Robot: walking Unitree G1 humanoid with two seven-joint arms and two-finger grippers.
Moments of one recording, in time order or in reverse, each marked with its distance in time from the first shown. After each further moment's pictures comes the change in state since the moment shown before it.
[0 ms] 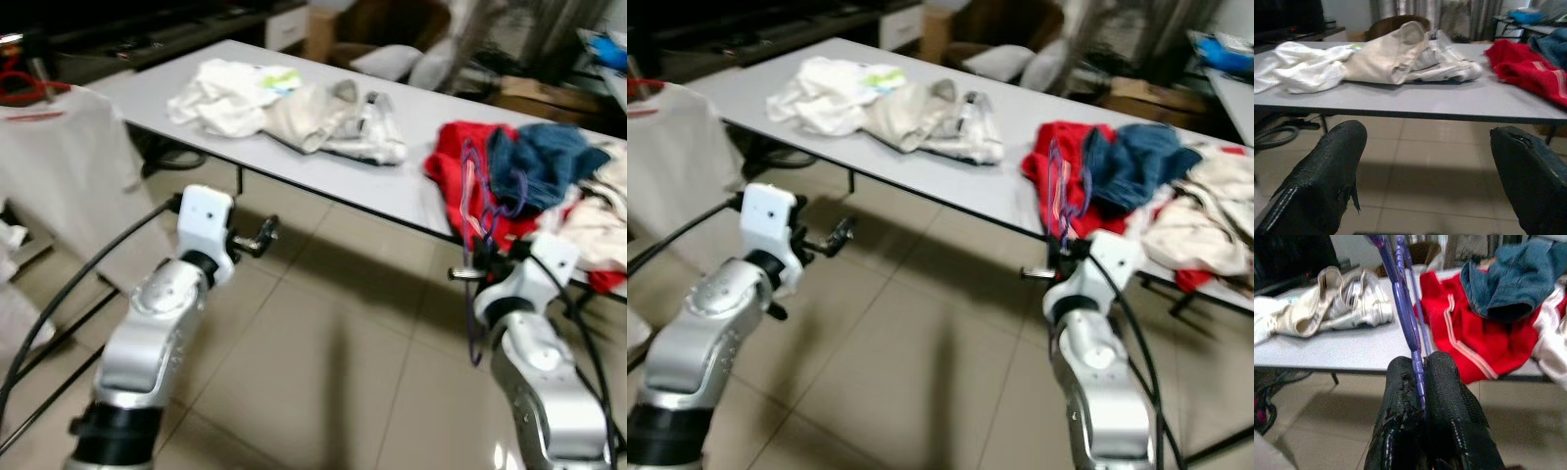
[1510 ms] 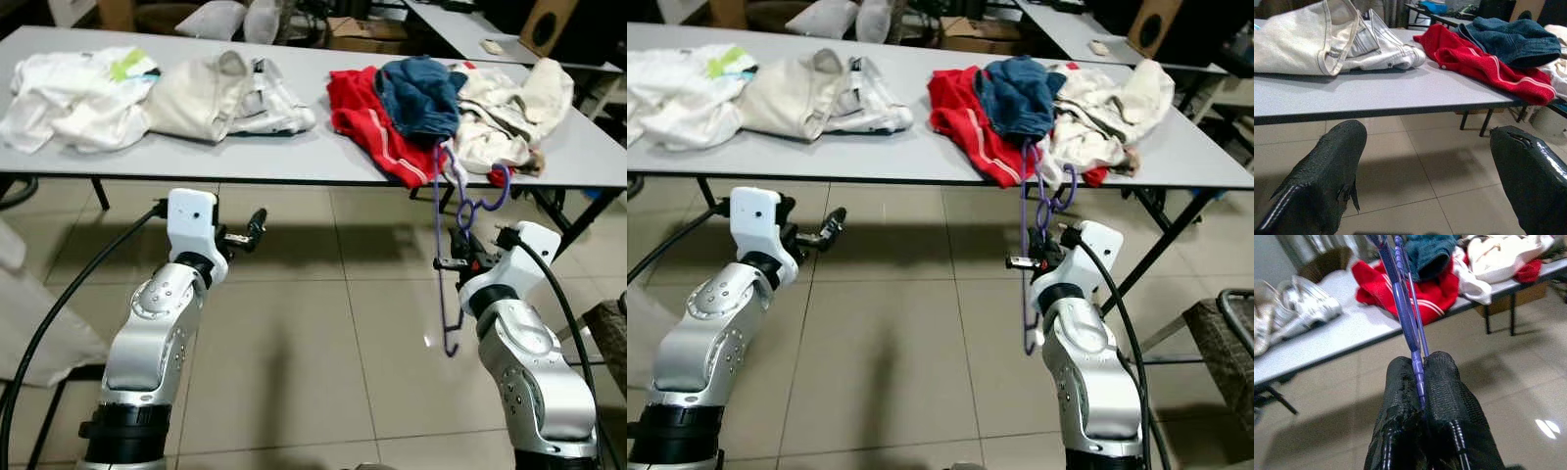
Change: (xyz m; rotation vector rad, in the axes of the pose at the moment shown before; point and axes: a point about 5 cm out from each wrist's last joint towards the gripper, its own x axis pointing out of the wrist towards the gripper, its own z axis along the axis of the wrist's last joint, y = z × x) left arm 0.000 0.014 -0.009 -0.090 -0.009 0.118; right arm 0.007 0.015 -0.005 0.152 0.049 0.117
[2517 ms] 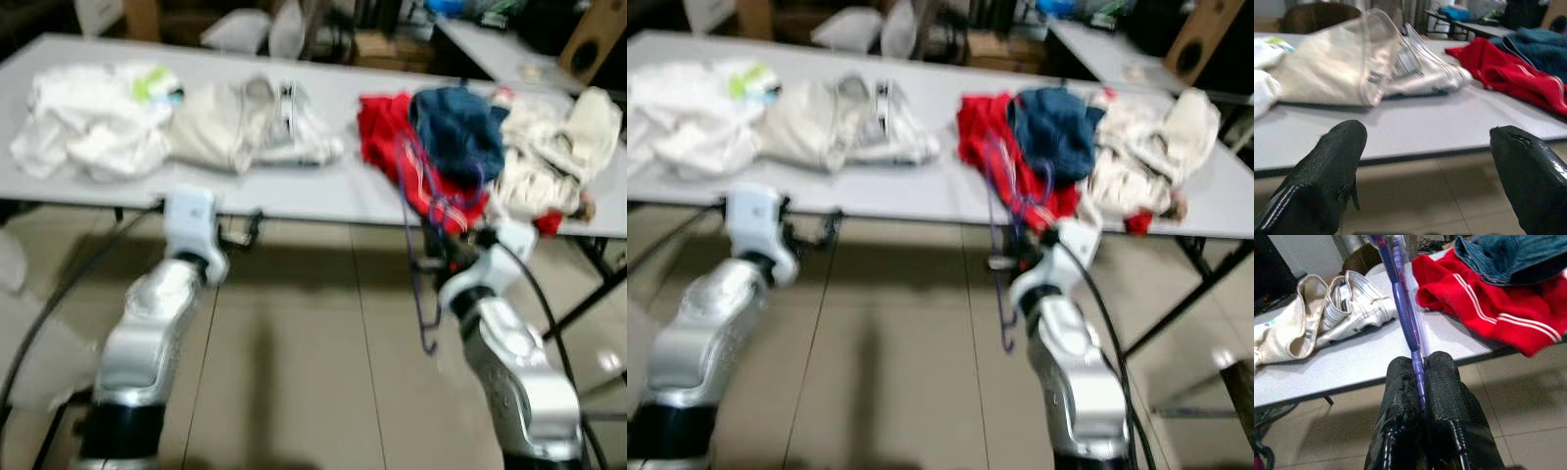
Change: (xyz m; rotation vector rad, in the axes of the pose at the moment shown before) left arm 0.000 0.002 0.003 0.044 0.000 -0.008; right arm 0.000 0.018 -0.003 0.007 -0.002 0.102
